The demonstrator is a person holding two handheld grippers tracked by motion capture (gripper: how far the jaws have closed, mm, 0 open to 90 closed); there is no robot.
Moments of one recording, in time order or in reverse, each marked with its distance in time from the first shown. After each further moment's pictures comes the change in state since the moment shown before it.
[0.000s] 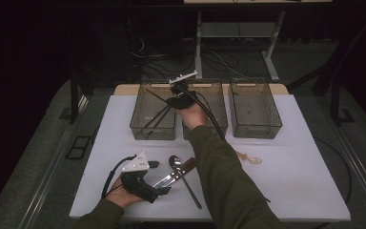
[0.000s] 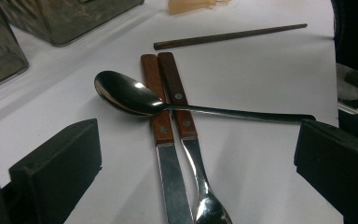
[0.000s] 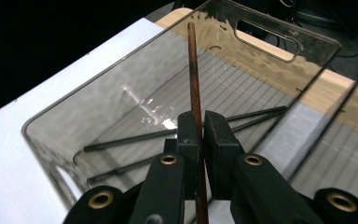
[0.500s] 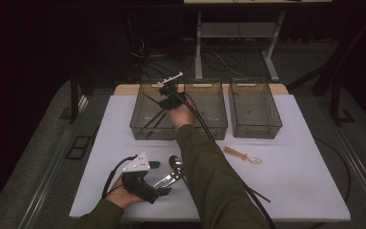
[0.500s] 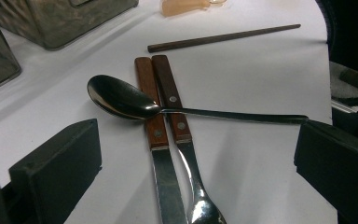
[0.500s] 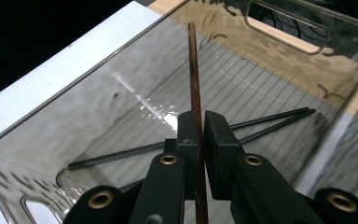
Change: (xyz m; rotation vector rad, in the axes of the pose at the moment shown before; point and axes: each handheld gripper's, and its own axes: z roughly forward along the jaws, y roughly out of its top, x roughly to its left) left arm -0.001 0.001 0.000 -0.009 -0.017 0.007; right arm 0.014 0.008 0.040 0.058 -0.037 0.009
